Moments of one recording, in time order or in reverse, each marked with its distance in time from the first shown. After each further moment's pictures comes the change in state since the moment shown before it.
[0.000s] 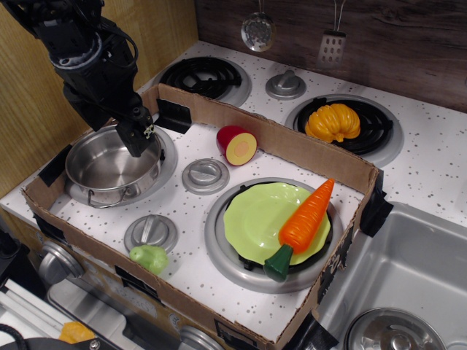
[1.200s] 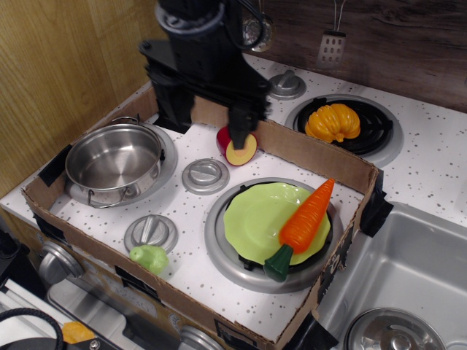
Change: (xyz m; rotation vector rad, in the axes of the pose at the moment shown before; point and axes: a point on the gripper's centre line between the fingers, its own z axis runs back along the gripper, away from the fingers) arm 0.034 -0.102 0.047 -0.034 0.029 0.166
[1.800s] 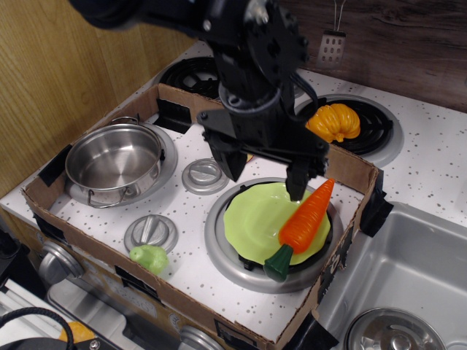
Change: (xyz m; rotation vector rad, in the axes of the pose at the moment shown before) arm -0.009 -0.053 -0.041 -0.085 -0.032 0.020
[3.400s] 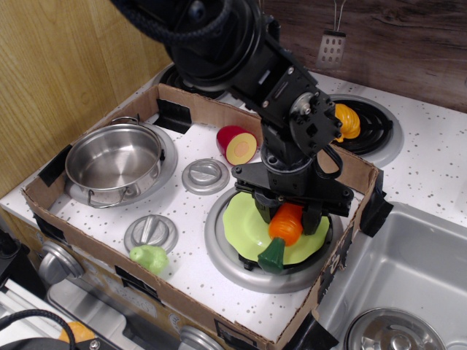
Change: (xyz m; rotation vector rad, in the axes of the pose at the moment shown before) arm -0.009 -0.014 -0.063 0.020 0.056 0.101
